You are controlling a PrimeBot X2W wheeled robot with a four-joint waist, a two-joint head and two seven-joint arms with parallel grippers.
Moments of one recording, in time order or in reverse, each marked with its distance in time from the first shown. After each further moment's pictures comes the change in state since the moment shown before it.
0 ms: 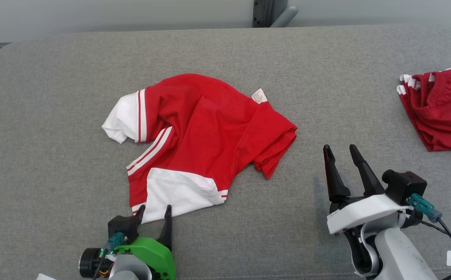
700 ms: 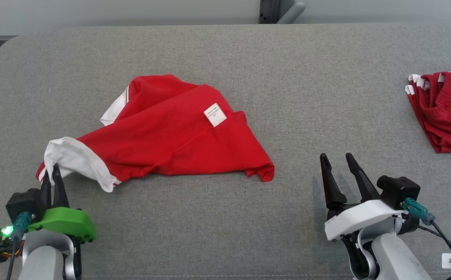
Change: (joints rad) left arm -0.019 0.149 0.284 -0.228 0.089 0.118 0.001; right arm 0.007 0.000 0.000 0.040 -0.004 0.000 0.000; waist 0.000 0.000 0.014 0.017
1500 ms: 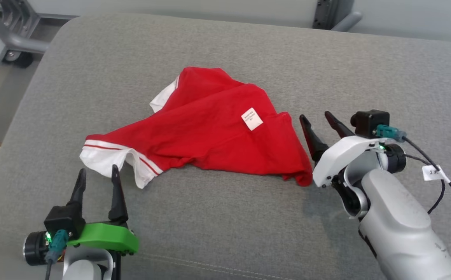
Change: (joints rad) left arm 0.134 -0.143 0.028 -0.215 0.062 -0.091 0.000; right arm -0.349 -0.051 0.142 0.270 0.045 0.000 0.172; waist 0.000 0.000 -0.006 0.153
